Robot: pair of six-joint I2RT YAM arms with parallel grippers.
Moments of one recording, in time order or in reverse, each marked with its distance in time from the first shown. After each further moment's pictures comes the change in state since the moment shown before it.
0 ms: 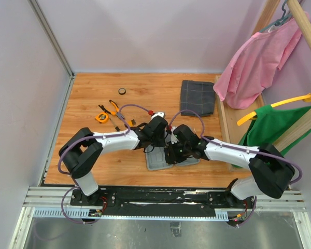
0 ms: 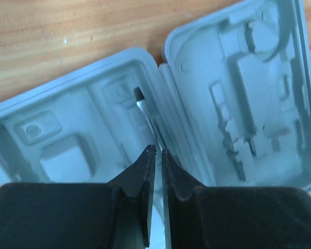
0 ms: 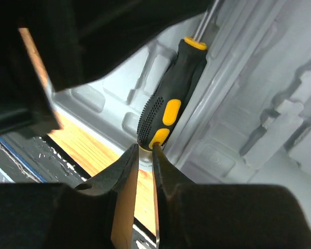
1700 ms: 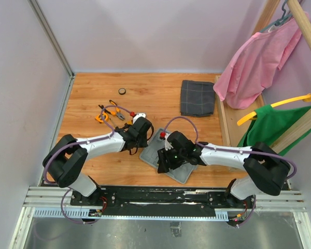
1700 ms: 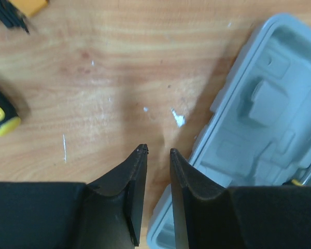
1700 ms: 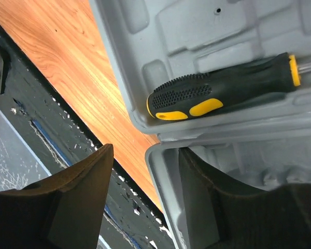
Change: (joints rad) left arm 0.119 -0.190 -0.188 -0.126 -0.118 0.056; right arm 0.098 0.034 -0.043 0.122 -0.096 0.110
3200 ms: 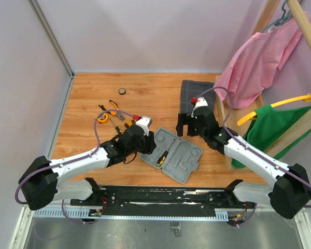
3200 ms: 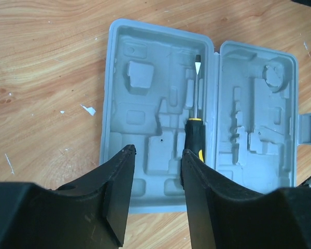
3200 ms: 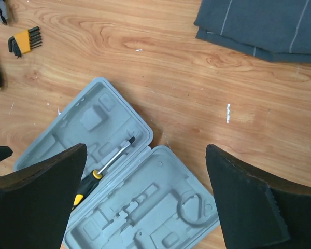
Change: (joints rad) left arm -0.126 -0.330 -0.148 0.190 0.138 0.182; right arm -0.279 -0.284 0.162 -0.154 0.529 -0.154
